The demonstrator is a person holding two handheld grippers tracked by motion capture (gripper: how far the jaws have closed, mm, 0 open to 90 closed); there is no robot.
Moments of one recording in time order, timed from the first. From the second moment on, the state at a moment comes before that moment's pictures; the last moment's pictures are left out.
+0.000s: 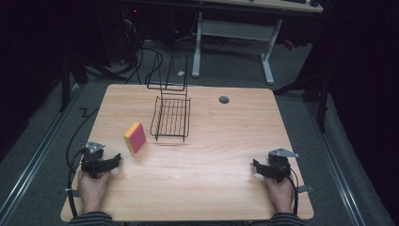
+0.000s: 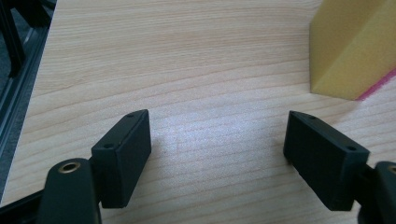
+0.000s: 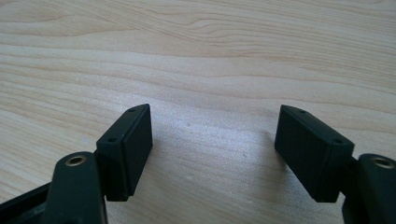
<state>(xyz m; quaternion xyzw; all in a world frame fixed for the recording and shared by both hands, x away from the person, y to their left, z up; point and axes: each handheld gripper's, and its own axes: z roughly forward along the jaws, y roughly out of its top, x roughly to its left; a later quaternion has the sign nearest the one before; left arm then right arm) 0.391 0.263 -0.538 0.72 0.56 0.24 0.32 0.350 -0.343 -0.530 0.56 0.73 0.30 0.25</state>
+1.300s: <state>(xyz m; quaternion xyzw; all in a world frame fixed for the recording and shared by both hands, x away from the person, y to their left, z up) 0.389 0.259 -0.537 0.73 0.55 0.24 0.33 0.351 -0.343 -0.530 0.56 0.73 0.30 0.25</state>
